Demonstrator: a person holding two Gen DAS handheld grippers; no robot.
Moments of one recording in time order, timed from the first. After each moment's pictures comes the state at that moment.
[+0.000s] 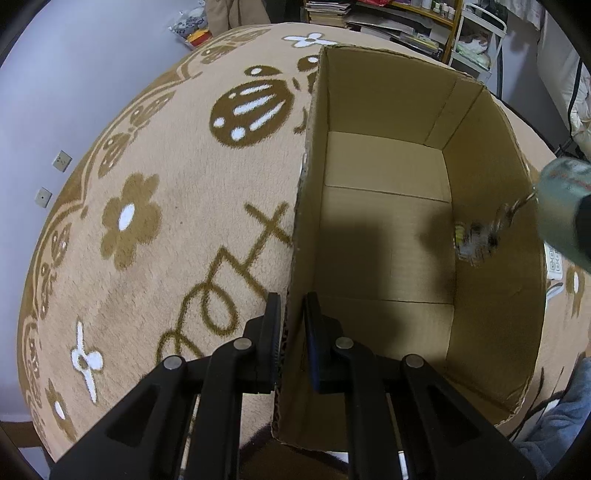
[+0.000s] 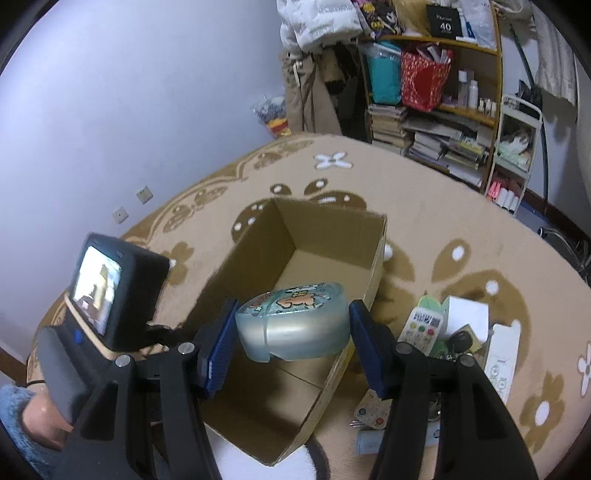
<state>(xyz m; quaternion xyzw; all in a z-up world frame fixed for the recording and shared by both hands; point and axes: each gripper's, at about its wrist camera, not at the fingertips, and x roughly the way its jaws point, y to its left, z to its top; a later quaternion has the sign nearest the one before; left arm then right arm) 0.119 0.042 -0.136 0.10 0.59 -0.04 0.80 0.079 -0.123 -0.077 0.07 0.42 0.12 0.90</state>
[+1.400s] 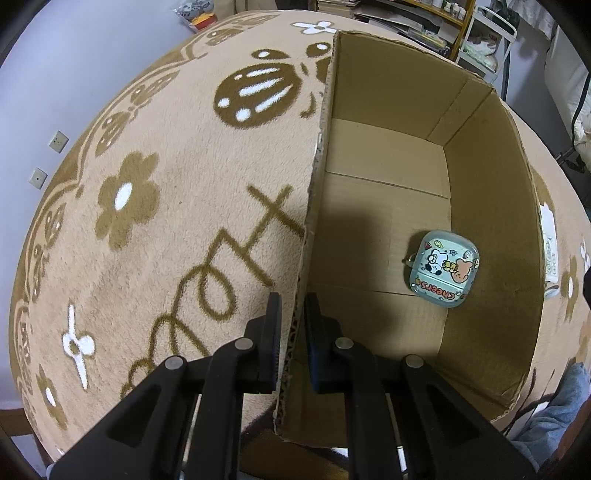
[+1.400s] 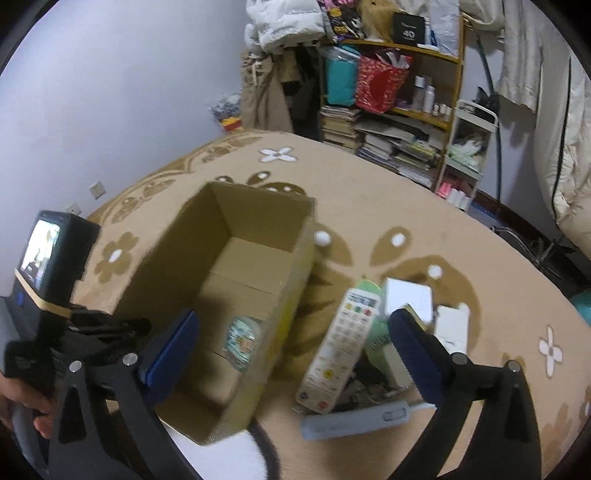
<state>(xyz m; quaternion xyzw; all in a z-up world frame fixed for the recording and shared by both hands) 0.119 0.049 -0.139 0.07 0.61 -0.04 0.79 0.059 -0.149 -0.086 0.02 0.43 0.01 0.90</state>
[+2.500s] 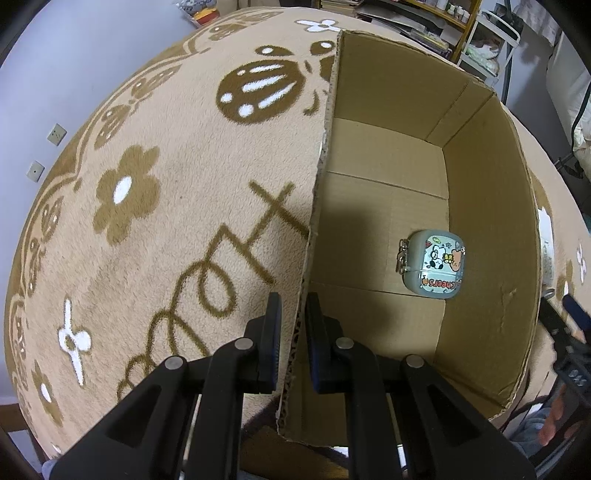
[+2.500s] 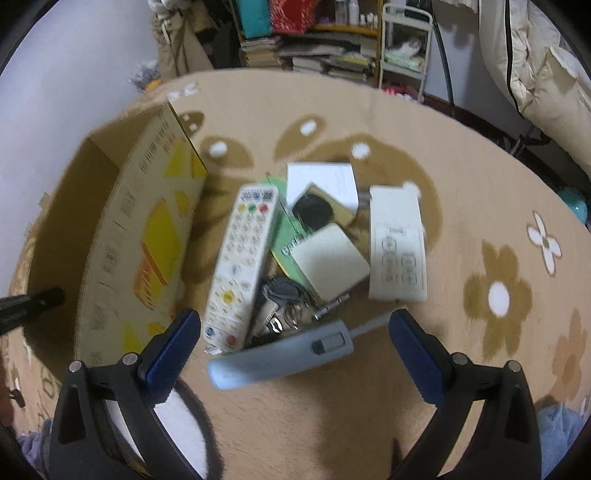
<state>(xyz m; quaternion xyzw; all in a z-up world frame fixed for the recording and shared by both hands) 0.120 0.054 -0.138 0.06 0.62 -0.04 0.78 0.045 -0.220 -0.165 0.10 0.55 -0.08 0.83</state>
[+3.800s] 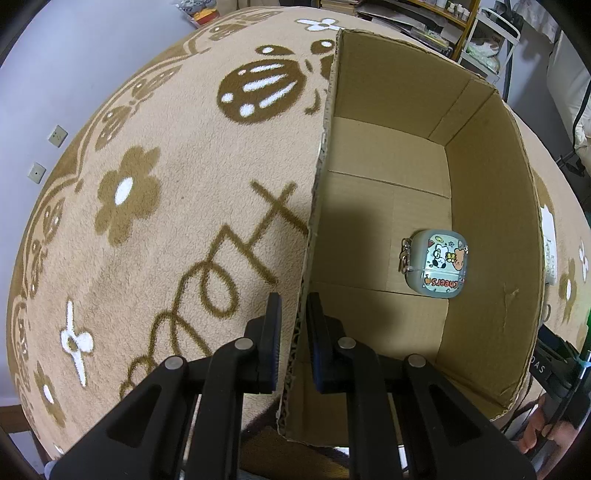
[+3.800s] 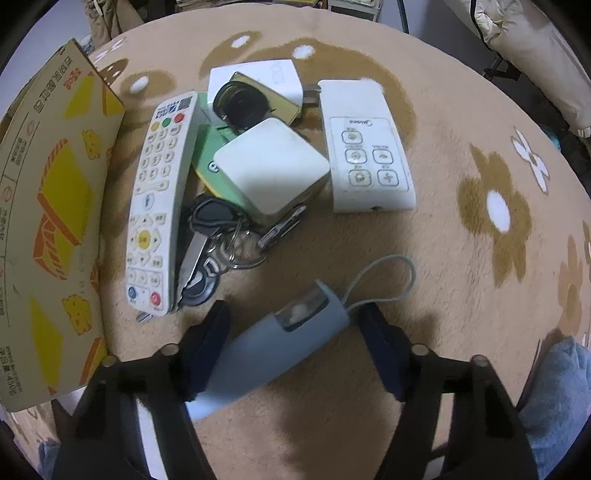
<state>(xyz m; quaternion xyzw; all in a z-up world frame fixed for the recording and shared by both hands) 0.121 0.055 -0.138 0.06 0.62 -0.04 0.78 0.026 -0.232 -0.221 0.14 0.62 -0.17 0.75</state>
